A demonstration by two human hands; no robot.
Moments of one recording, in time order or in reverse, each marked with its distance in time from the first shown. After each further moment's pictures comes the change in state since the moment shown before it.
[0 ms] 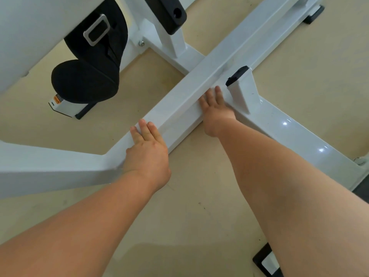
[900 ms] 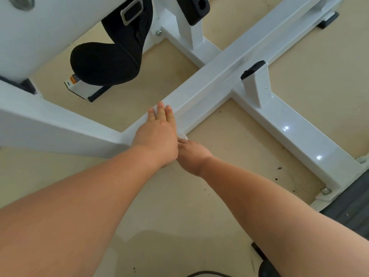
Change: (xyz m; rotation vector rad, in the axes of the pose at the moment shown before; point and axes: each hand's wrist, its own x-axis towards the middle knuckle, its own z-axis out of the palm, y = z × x) left_hand -0.004 -0.018 -0.012 -0.177 0.023 0.078; right_hand -0.090 -0.099 0.060 0.038 -0.059 -0.610
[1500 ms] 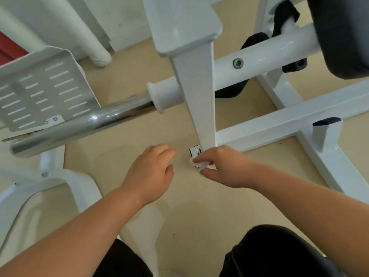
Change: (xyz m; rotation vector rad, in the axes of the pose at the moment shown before) left_hand -0.221 -0.164 0.009 -0.435 0.434 -0.082; right_hand -0.051 -0.172 -0.151 0.310 -0.106 -0.141
